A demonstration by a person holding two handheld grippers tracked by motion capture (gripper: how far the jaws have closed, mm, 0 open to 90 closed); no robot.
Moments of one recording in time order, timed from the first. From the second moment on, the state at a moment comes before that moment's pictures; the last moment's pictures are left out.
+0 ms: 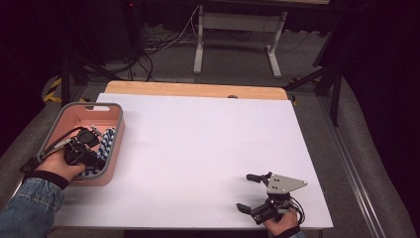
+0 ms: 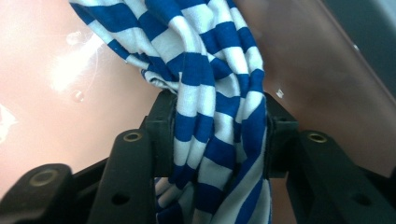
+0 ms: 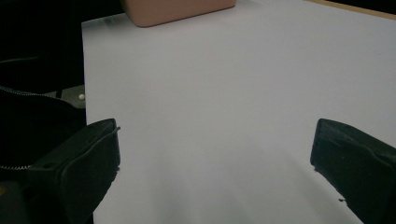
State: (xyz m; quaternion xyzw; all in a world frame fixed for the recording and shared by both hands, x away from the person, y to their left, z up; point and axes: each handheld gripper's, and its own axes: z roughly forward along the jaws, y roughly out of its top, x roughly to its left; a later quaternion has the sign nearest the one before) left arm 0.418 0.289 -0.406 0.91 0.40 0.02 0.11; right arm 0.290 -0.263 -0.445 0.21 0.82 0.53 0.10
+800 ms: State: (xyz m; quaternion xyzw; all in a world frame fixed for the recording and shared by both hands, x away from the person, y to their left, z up) left arm 0.413 0.289 -0.397 0.90 0.41 0.06 0.12; right arm 0.290 -0.263 -0.445 0.21 0.82 0.53 0.10
